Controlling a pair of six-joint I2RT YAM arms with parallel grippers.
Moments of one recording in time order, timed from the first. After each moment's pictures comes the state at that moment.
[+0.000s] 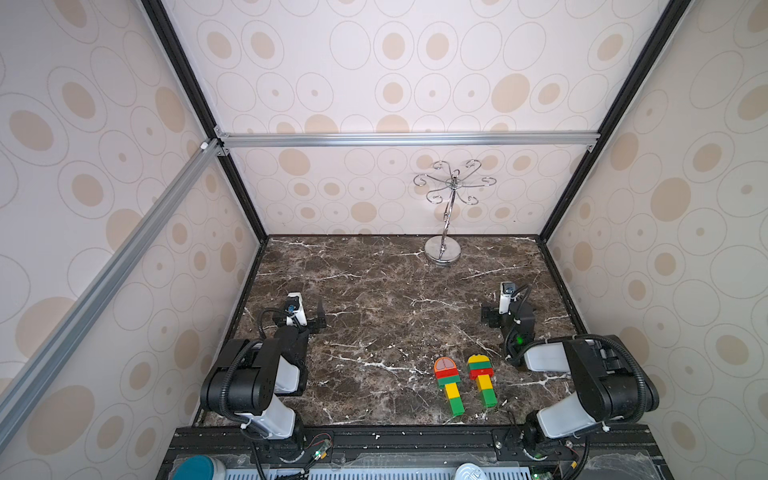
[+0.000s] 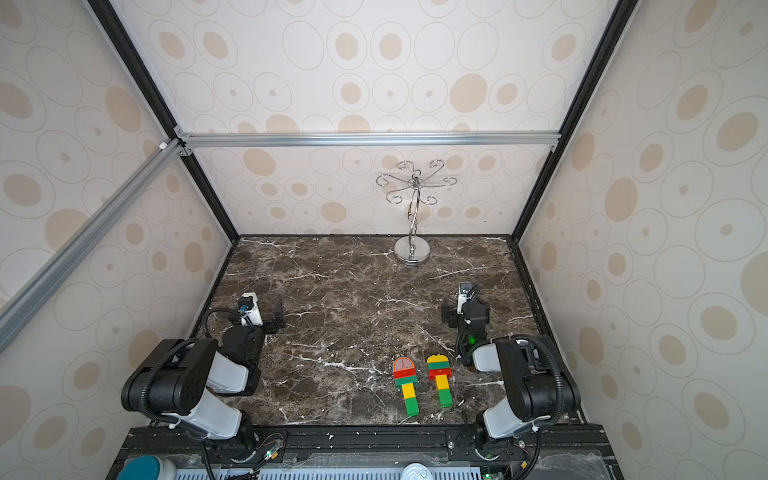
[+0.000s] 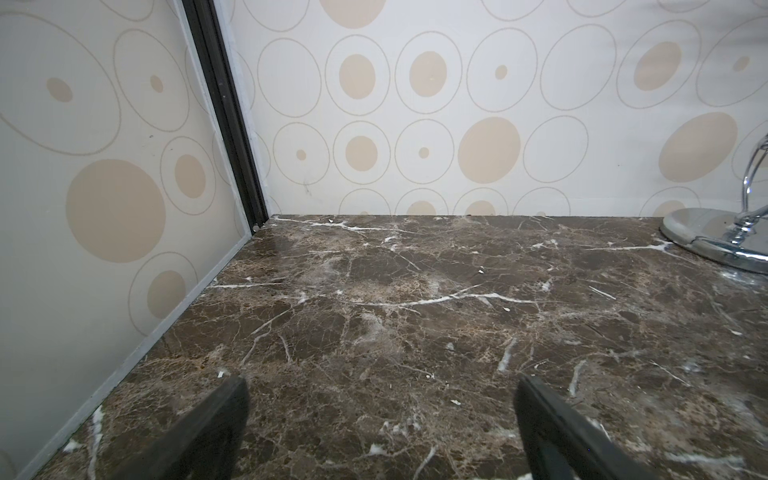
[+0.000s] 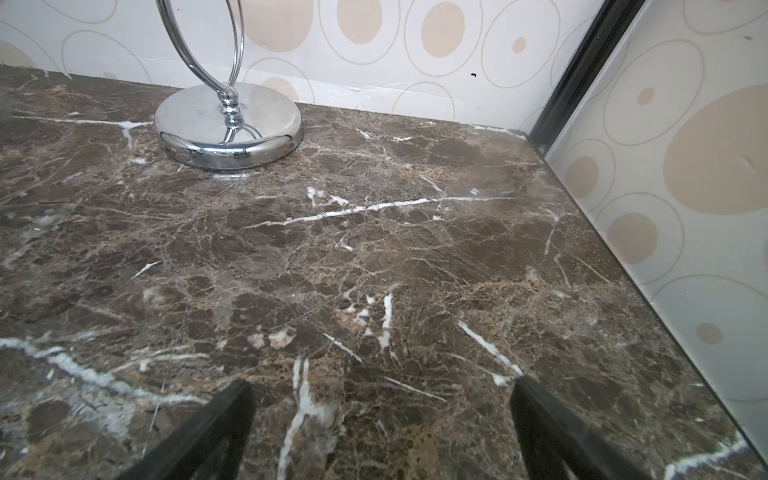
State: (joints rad) left arm 0.01 1.58 0.13 1.40 -0.08 0.02; right arm 0.13 1.53 0.37 0.80 0.23 -0.05
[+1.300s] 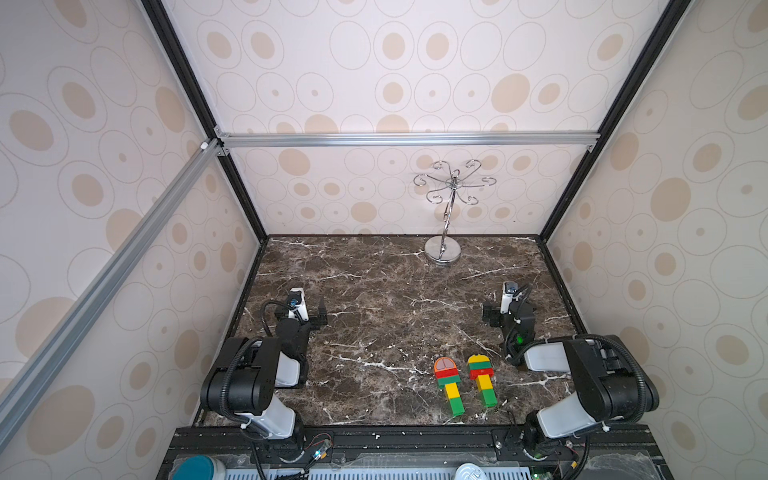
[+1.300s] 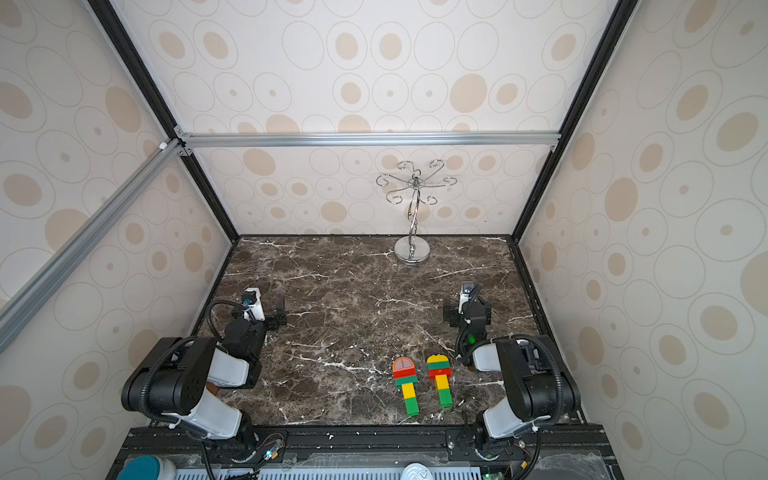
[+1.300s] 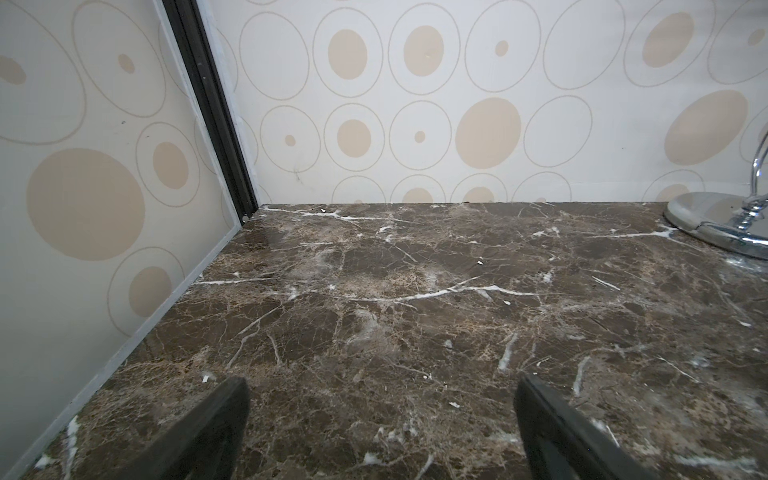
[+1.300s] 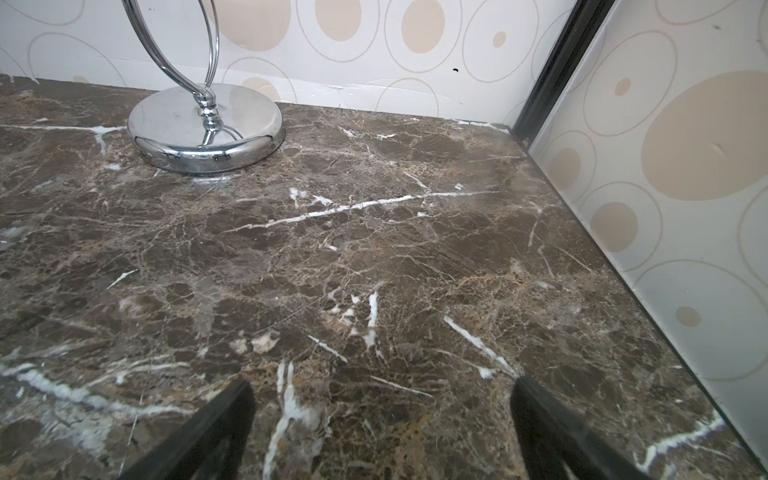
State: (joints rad) left arm 0.01 1.58 0.20 1.28 -0.06 0.03; right arm 0.13 1.53 0.37 0.79 0.27 -0.03
